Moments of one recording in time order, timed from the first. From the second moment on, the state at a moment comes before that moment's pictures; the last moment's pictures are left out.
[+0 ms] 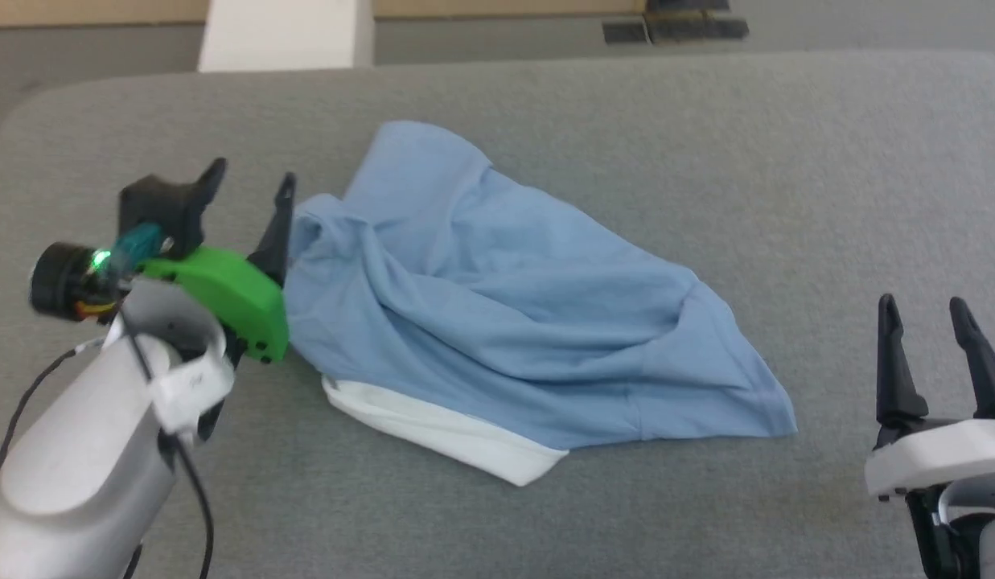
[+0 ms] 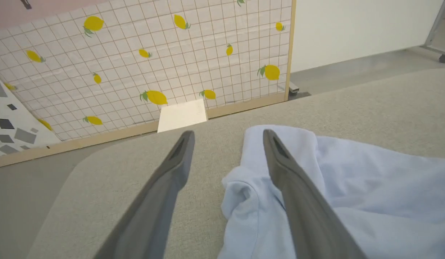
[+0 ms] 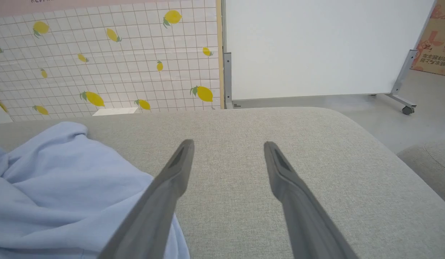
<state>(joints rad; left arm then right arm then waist) -0.60 0.62 -0.65 0.14 -0.66 0.22 0.01 -0.04 -0.05 -0.22 -0.05 0.11 0.13 -0.04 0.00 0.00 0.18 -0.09</state>
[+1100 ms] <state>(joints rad) -0.28 0.65 -0.66 -0.05 -0.53 0.35 -0.25 -0.06 -0.14 -0.19 0.05 0.16 0.13 0.89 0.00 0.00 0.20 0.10</state>
